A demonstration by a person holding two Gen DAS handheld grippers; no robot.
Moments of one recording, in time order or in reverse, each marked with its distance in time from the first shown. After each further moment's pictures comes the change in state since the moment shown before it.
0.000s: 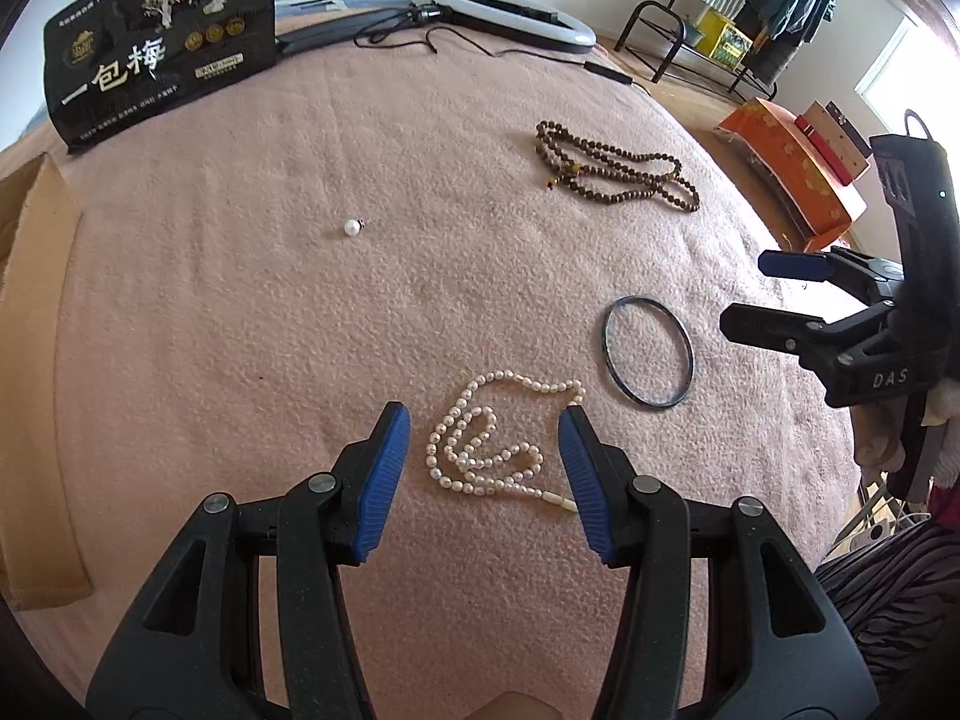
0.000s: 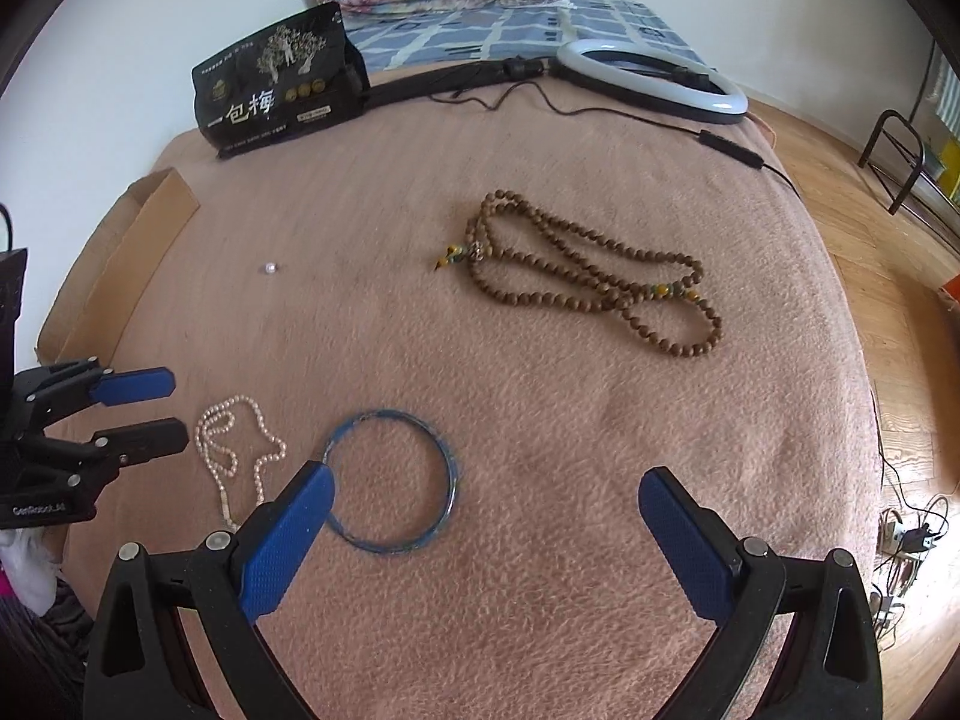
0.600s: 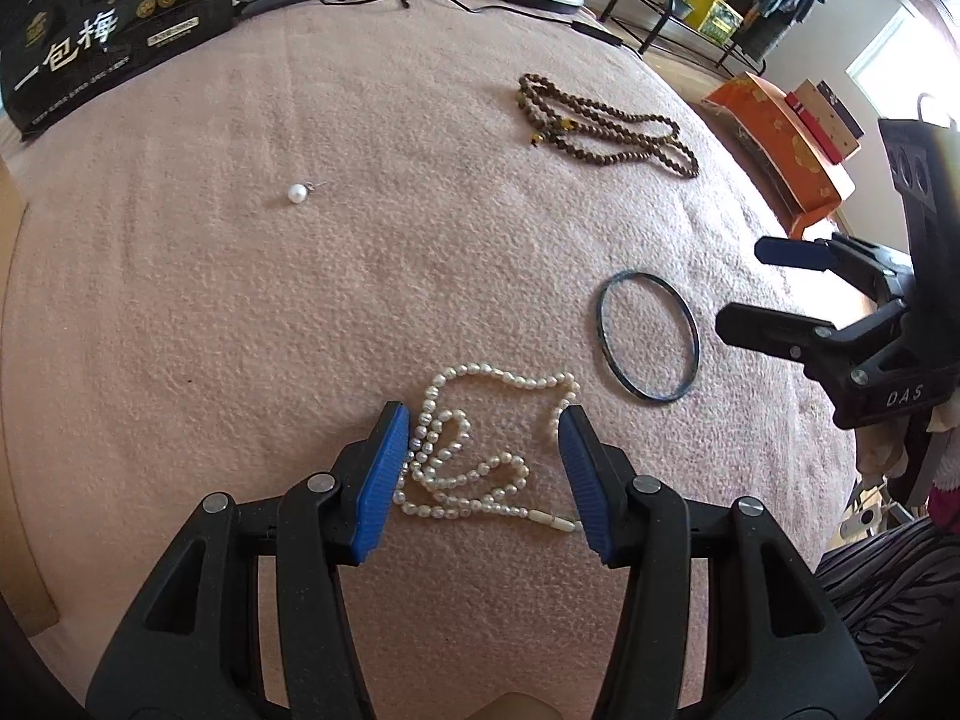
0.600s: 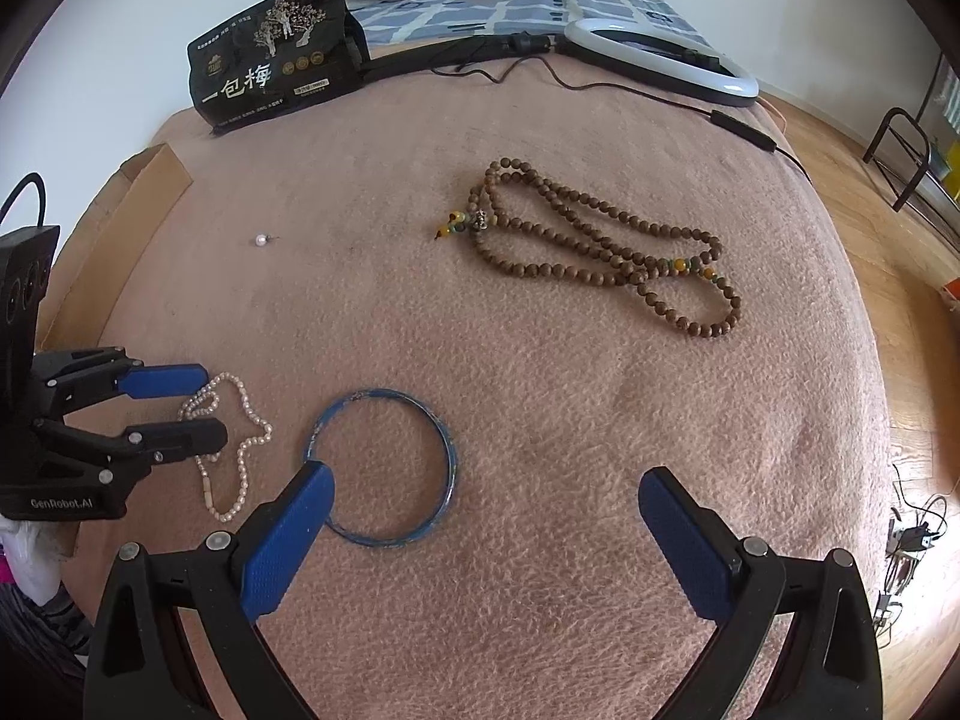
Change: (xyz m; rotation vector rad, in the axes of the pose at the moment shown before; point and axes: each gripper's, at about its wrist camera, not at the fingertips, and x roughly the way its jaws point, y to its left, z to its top) left arm 0.032 -0.006 0.003 0.019 0.073 -0.048; right arm 0.014 0.006 -0.008 0.000 0.037 -0.009
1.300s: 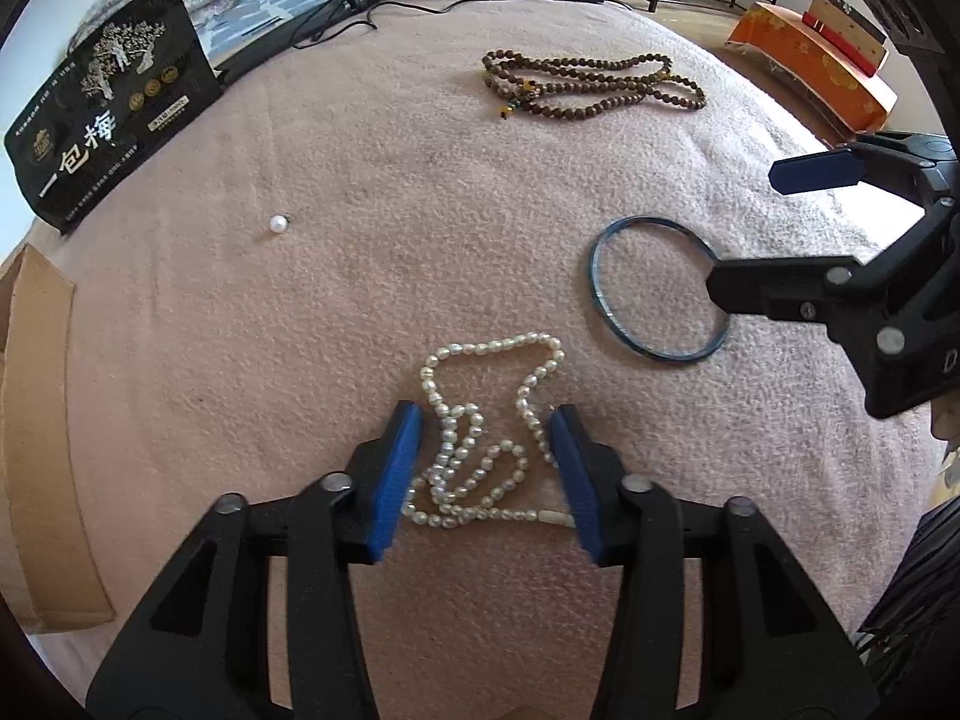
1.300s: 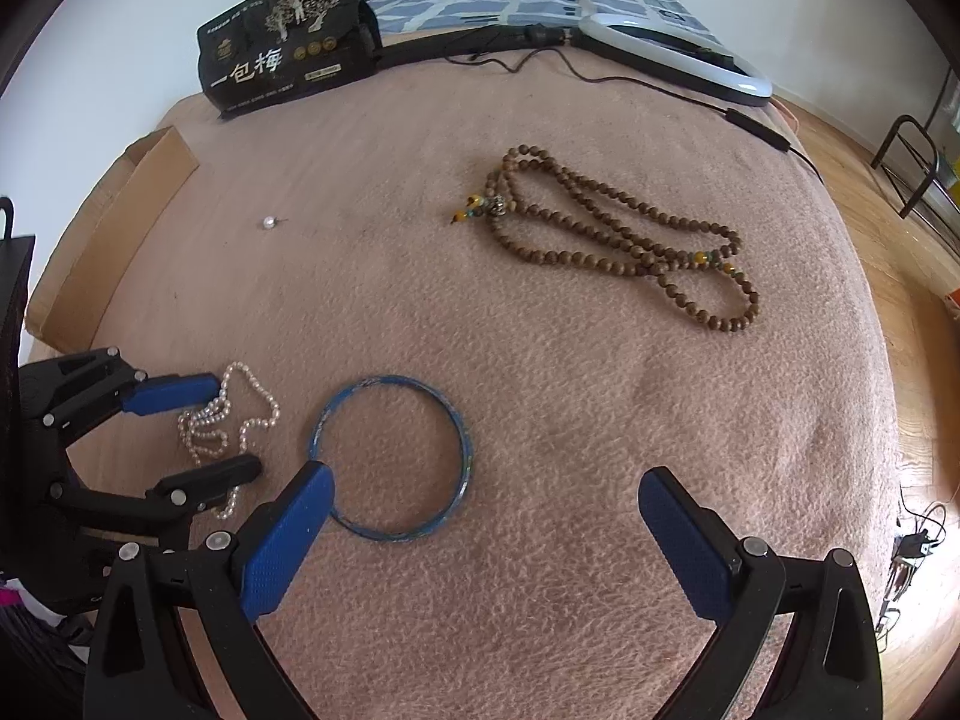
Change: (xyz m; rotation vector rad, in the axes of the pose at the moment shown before) left arm 0.012 -0.044 -0.013 0.171 -0.015 0.267; right arm 0.007 0.010 -0.004 -0.026 0.012 0.000
